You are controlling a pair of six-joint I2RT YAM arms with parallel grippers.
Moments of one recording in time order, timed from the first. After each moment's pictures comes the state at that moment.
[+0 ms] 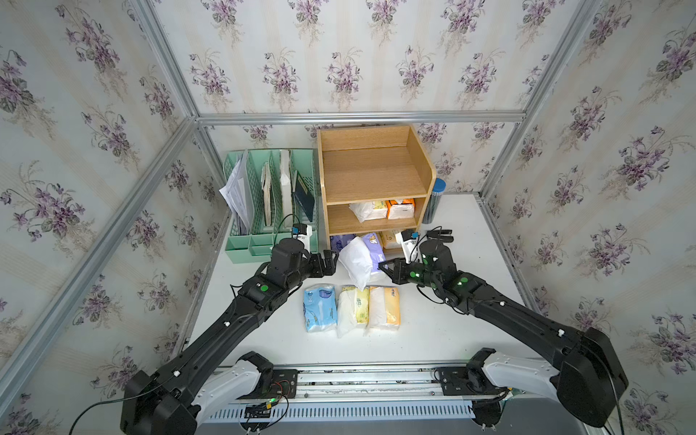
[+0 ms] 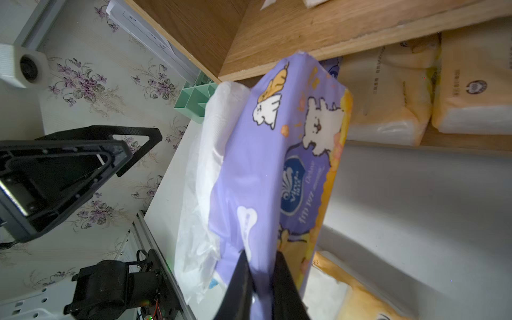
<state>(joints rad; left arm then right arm) -0.50 1.03 0.80 -0.30 0.03 -0.51 0.62 1.15 0.71 -0.09 -0.32 0.57</state>
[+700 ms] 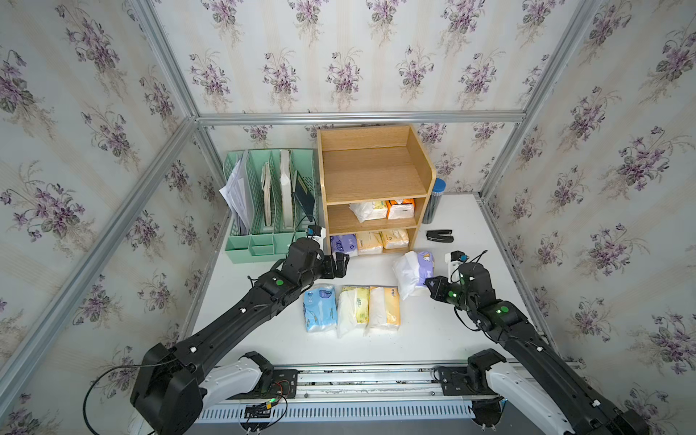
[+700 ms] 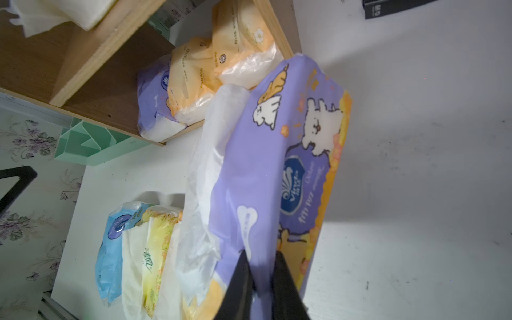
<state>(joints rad) -0.57 1.14 0.81 -0.24 0.00 -0.51 0.35 0.78 0.48 -0.43 -0.14 0.59</state>
